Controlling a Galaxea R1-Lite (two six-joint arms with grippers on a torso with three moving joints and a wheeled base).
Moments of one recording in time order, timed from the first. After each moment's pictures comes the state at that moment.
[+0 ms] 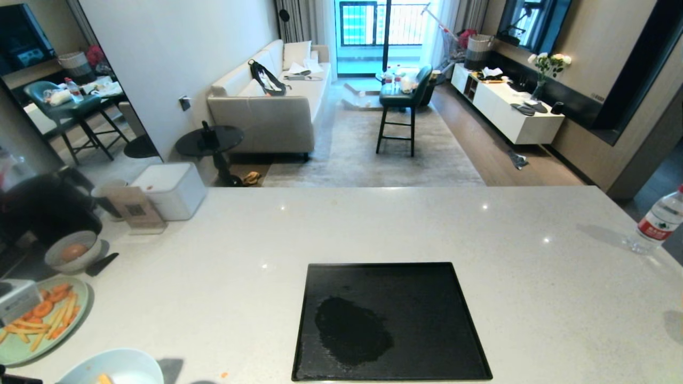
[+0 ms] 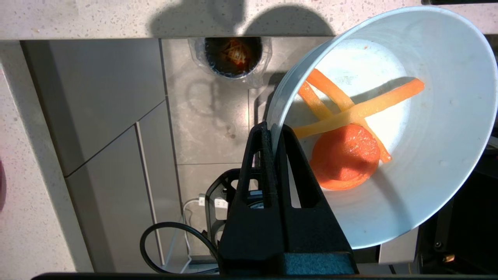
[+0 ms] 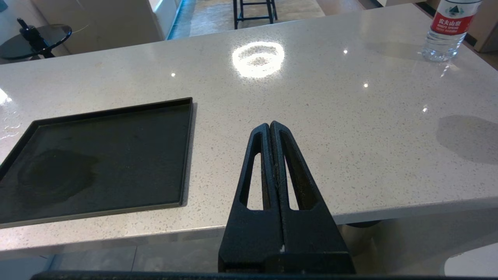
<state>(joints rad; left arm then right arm) 0.25 1.08 -0.73 0.77 -0.17 0.26 0.00 0.00 0.00 -0.01 -0.06 0.11</state>
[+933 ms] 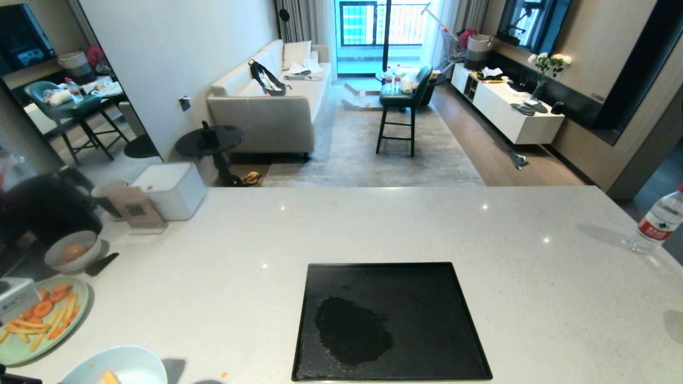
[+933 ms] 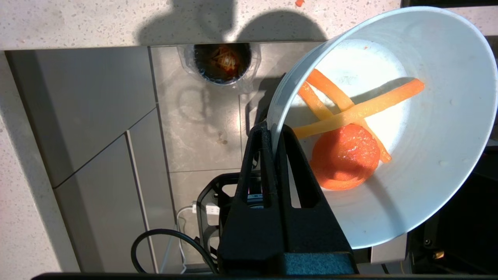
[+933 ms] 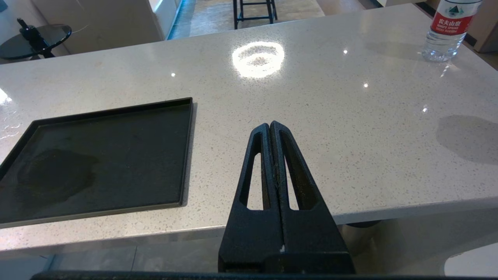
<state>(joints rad) 0.26 1.08 -0.73 0.77 -0.22 0.26 0.00 0.00 0.00 -0.01 -0.06 0.11</state>
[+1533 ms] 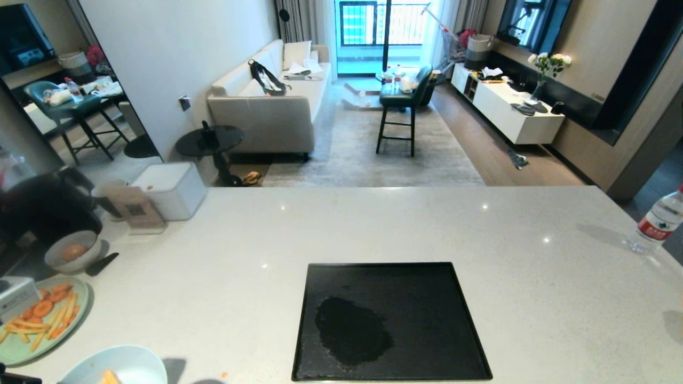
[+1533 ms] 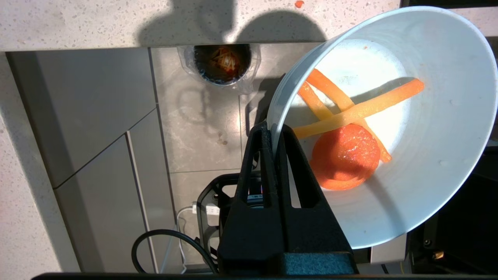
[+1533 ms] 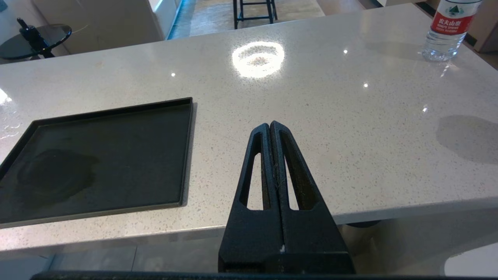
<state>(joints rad) 0.25 1.08 -0.74 0.78 -0.22 0.26 0.00 0.00 0.00 -0.01 -0.06 0.11</state>
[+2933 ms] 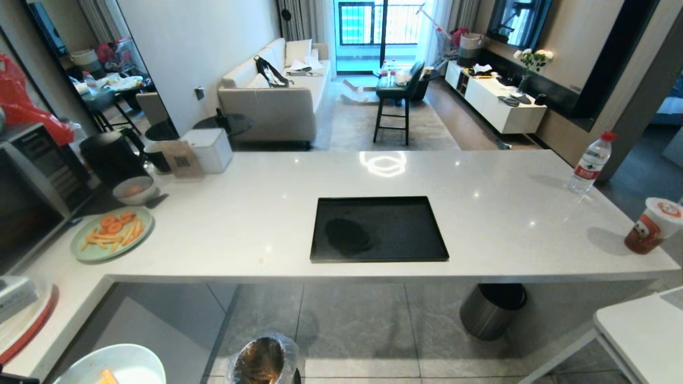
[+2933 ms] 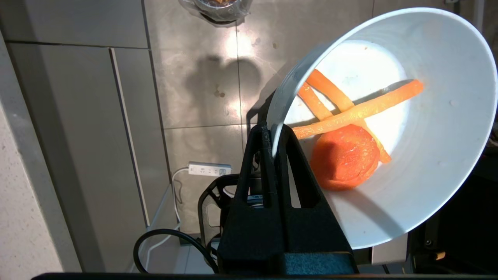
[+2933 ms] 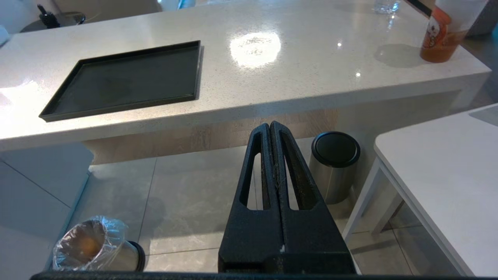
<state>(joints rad) 0.25 1.07 -0.74 0.78 -0.21 0.26 0.00 0.00 0.00 -0.01 -0.06 0.11</state>
